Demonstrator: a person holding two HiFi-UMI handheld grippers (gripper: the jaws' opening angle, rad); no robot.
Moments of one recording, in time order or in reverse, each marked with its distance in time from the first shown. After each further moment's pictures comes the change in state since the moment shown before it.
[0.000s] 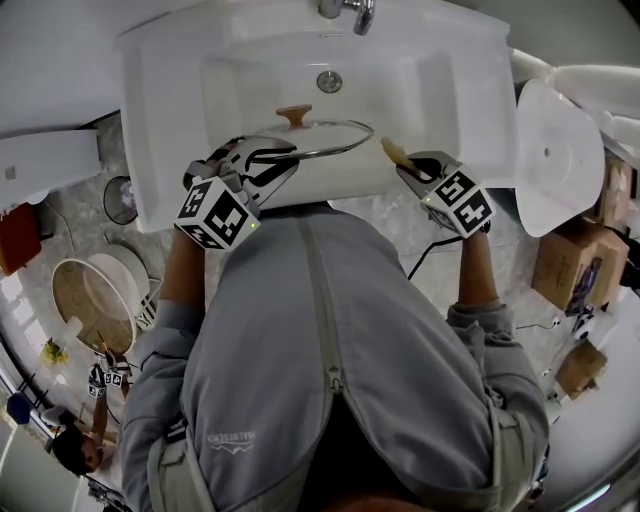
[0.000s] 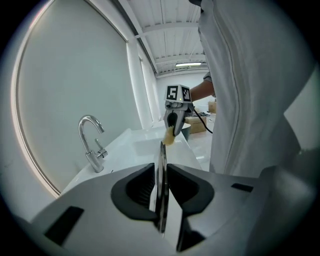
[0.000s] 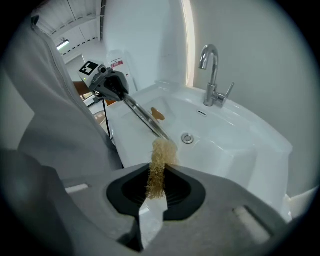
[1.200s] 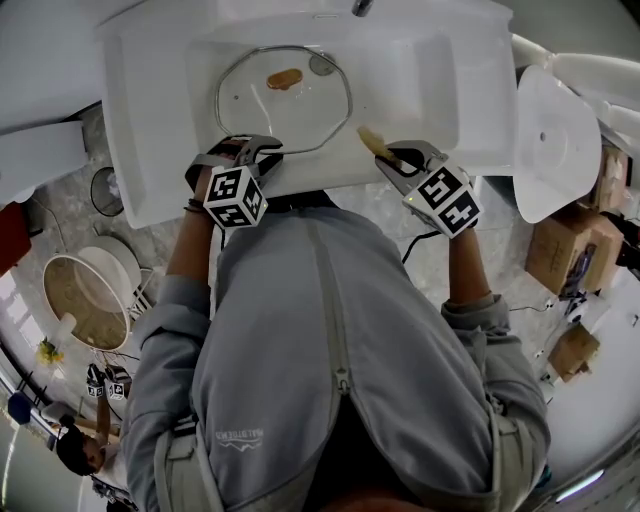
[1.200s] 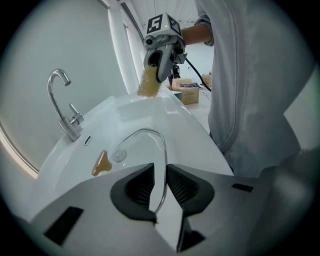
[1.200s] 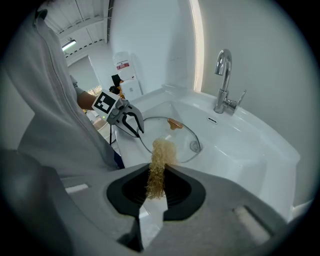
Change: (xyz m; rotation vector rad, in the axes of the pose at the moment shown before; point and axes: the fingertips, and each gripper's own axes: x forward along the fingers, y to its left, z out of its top) left arm 0.069 -0.050 -0.118 0.085 0.327 -0.102; right arm 0.016 0.027 0.025 -0.032 -0.049 0.028
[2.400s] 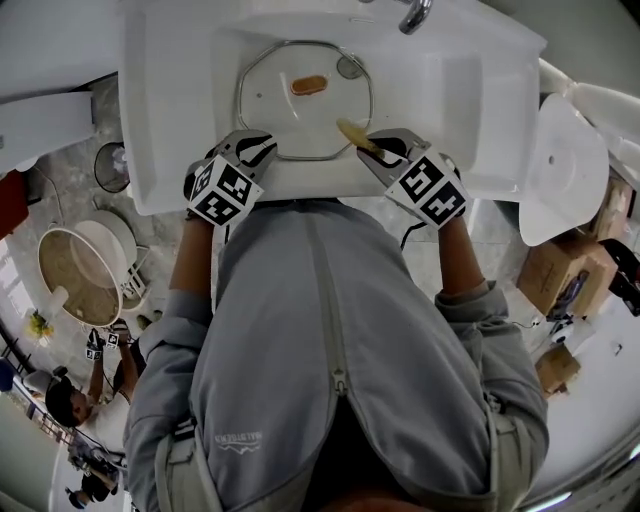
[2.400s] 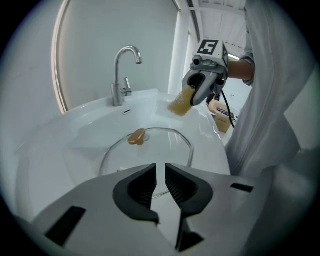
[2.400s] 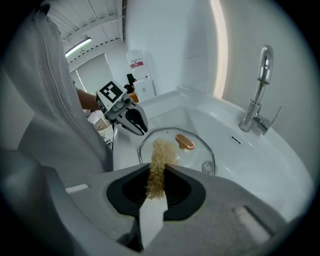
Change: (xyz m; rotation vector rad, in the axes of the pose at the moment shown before) left arm -0.039 0.035 -0.043 -0.577 -0.044 0.107; right arm 0.055 0.004 0.061 -0.140 -0.005 0.120
